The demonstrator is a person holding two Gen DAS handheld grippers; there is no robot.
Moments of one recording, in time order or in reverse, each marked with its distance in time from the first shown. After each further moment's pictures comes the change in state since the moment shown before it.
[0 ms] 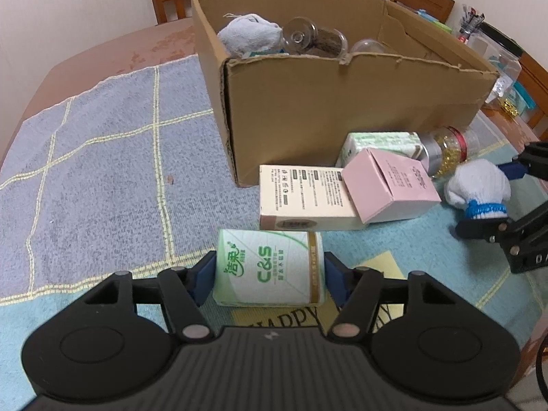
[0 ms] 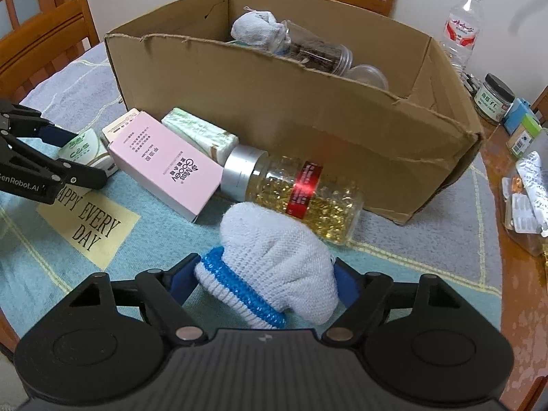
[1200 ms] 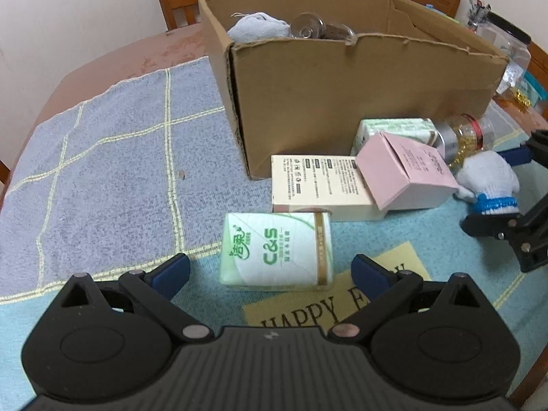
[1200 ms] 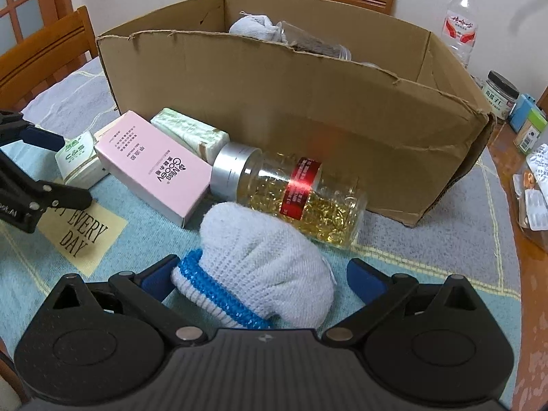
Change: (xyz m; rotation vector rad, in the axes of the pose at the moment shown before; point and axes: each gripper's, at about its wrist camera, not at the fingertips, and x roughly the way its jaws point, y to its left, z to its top) left arm 0.007 -0.004 -0.012 0.008 -0.033 0.070; right arm 0.020 -0.006 -0.009 0.015 -0.067 0.028
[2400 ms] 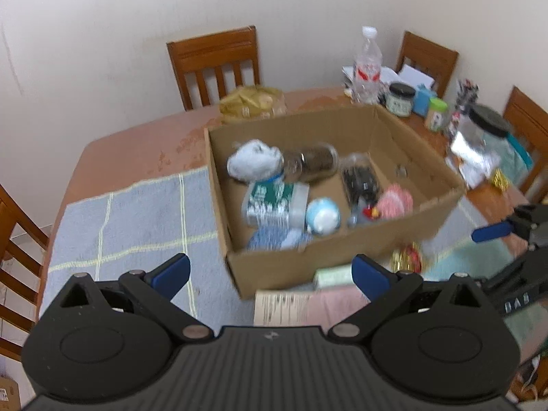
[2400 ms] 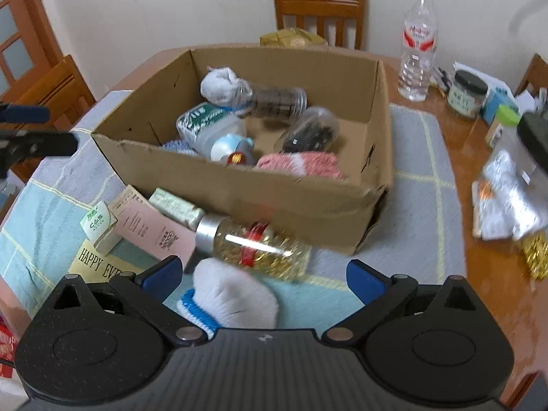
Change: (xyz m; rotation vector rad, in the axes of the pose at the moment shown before) left arm -0.097 -0.018 0.083 -0.011 -0.140 0.022; right arm -0.067 -0.040 0.046 0.142 0.025 0.045
